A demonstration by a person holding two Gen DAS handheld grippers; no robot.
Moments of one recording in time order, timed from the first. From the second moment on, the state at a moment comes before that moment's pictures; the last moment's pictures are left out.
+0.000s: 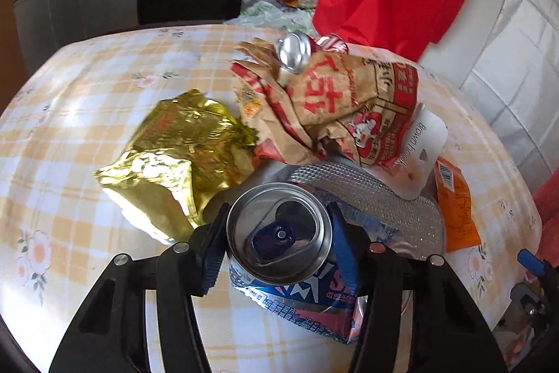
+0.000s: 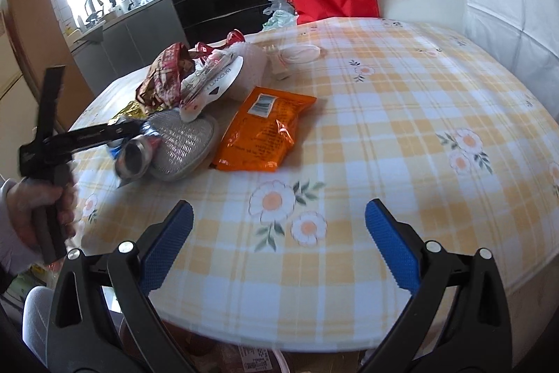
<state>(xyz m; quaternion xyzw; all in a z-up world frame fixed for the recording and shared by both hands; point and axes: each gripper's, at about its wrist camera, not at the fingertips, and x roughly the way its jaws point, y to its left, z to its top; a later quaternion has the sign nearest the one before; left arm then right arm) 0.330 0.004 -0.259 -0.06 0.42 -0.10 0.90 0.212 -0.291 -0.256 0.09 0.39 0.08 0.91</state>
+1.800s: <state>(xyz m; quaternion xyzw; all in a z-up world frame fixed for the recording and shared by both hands) 0.089 0.048 -0.189 -0.19 0.32 -0.13 0.92 0.193 -0.251 -0.183 0.03 0.34 0.14 0.93</state>
